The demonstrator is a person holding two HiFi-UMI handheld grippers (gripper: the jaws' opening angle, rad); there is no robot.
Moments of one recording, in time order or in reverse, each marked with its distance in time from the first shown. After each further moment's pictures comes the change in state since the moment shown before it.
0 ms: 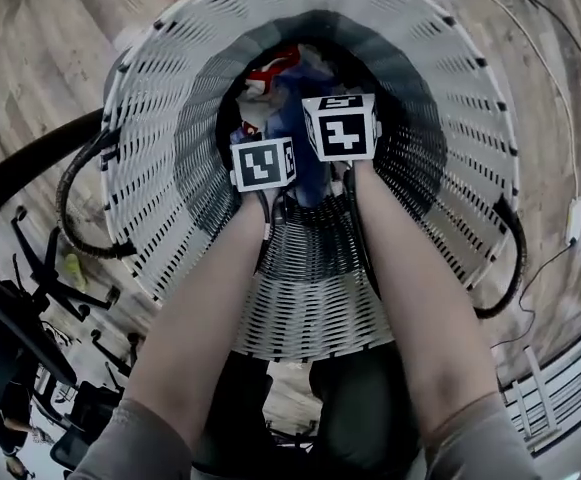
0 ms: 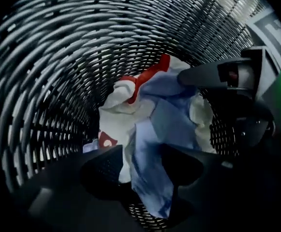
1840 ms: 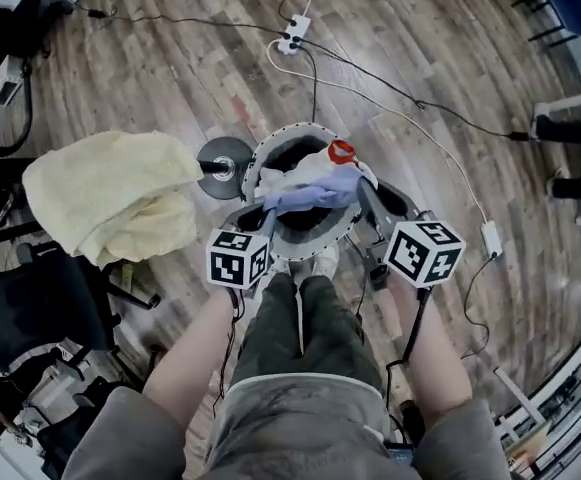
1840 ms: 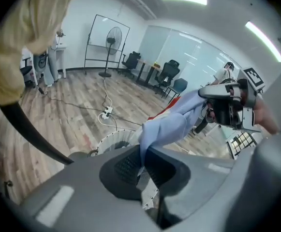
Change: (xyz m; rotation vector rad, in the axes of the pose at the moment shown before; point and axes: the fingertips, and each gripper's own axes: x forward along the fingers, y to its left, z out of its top) left arm -0.591 -0.144 0.066 0.294 -0.406 -0.233; right arm -0.618 0.088 0.242 0.272 -0.368 0.284
